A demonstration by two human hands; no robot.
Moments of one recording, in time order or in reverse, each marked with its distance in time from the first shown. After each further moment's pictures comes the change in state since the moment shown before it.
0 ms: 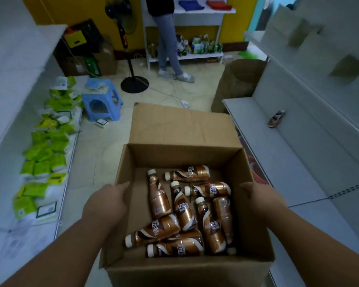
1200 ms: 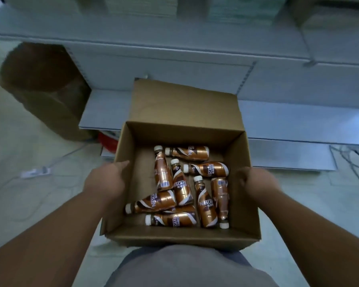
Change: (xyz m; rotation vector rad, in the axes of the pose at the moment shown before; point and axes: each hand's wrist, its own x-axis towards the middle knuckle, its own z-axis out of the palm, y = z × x) left_hand 0.545 0.342 -0.032 0.385 -0.289 1.221; right_hand 0.214 -0.031 0.008 0.612 -0.015 1.248
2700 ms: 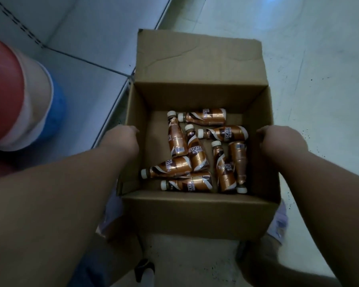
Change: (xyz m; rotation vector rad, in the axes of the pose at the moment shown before) left_hand 0.339 0.212 0.541 0.666 -0.329 1.081; right_hand 0.123 0.026 0.603 0.555 -0.023 1.243
